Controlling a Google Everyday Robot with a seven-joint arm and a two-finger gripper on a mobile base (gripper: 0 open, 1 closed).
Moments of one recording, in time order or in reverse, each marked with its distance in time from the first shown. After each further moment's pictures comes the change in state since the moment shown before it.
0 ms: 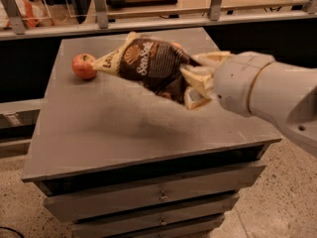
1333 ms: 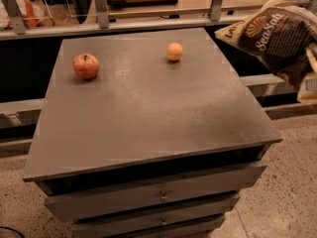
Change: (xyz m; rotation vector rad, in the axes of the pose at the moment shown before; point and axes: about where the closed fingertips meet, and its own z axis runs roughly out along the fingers) arm 0.025 -0.133 -0.170 0.678 0.244 -0.200
